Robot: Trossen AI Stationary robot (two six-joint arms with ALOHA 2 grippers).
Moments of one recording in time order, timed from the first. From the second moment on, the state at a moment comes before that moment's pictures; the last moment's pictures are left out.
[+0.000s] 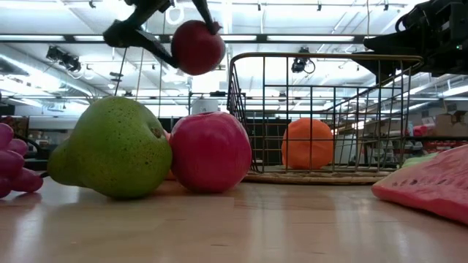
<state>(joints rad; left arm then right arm) -0.27 1.43 1.18 -0.61 -0.46 1.70 -0.04 0.26 0.01 0.37 0.01 0.00</state>
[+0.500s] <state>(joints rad) -0.26 1.43 1.18 -0.44 -0.46 2.11 -0.04 0.26 0.01 0.37 0.01 0.00</state>
